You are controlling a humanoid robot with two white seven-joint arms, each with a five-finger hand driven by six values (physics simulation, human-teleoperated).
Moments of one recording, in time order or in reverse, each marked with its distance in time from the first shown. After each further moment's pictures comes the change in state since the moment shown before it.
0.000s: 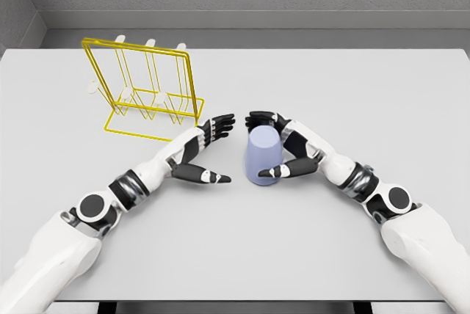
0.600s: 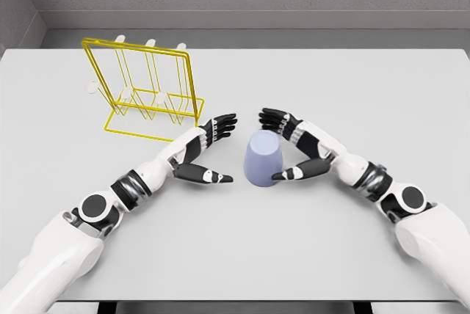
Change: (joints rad) left arm 0.000 -0.007 -0.001 -0.002 0.004 -0.001 -0.001; right arm 0.000 -0.058 -0.005 0.005 0.012 0.000 0.000
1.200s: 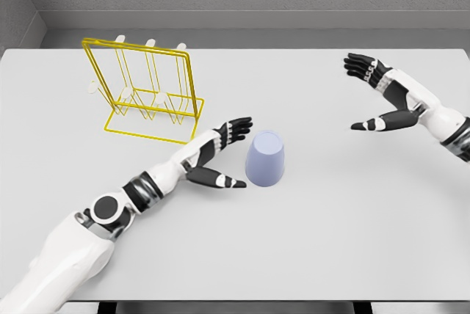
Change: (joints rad) left arm -0.006 -0.035 -0.026 -0.022 -0.031 -0.001 -0.002; right arm -0.098 -0.260 -0.113 0.008 -0.001 0.000 0.000
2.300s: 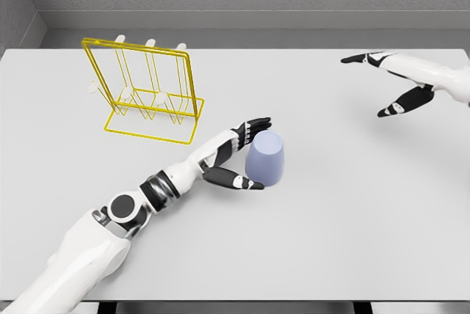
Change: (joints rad) left arm -0.017 -0.058 -0.024 0.010 -0.019 0.000 0.000; right arm -0.209 -0.102 0.029 -0.065 0.697 -0.002 -0.082
